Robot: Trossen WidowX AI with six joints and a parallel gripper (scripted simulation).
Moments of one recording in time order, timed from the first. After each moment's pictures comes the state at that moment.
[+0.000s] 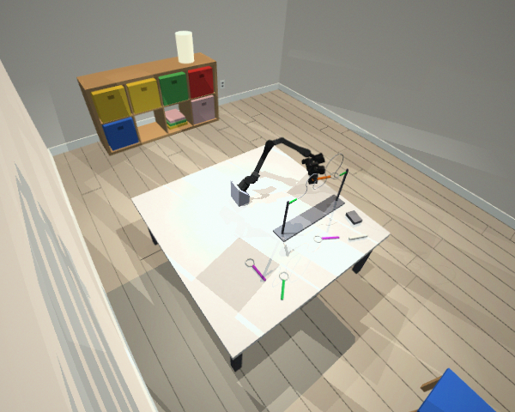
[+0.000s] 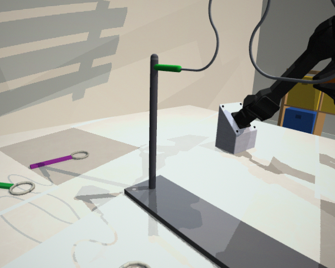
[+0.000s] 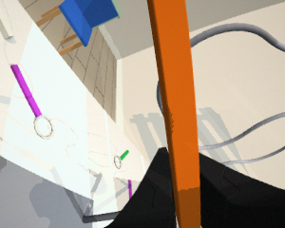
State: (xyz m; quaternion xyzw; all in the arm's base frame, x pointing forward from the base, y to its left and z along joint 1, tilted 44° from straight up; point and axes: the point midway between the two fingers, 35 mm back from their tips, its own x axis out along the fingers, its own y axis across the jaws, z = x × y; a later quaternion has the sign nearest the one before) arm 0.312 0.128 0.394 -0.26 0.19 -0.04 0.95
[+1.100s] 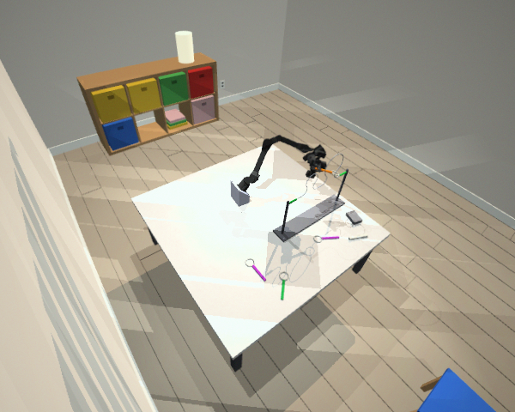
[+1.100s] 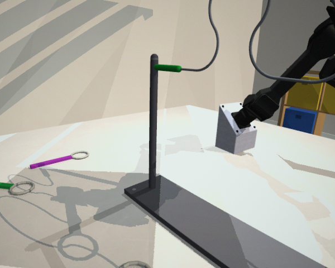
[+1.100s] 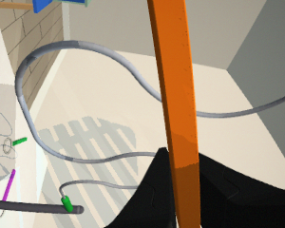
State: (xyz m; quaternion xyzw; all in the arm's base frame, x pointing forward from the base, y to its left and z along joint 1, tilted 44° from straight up) arm 0.311 0.071 0.454 -0.52 0.16 -0.12 0.83
